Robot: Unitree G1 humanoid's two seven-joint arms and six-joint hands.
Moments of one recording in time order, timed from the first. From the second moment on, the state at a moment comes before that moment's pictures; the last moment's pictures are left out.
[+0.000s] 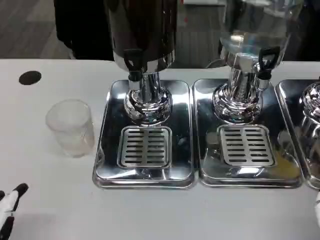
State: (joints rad) left arm 0.80 0.49 0.33 -0.02 0.66 -0.72 0.30; right arm 0.59 -0.30 -0.13 -0.16 -0.68 -0.39 -0.40
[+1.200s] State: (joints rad) left arm 0.78 0.47 0.34 0.10 0.51 -0.79 0.32; right arm 0.62 -0.30 -0.15 -0.20 -0.67 -0.40 -0.40
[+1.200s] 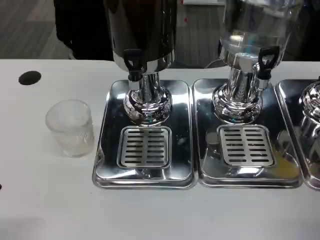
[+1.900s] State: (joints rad) left arm 0.69 0.47 0.35 0.22 0.14 -0.81 0.10; right arm 0.61 -0.28 -0.13 -0.23 -0.69 -0.38 -0.40
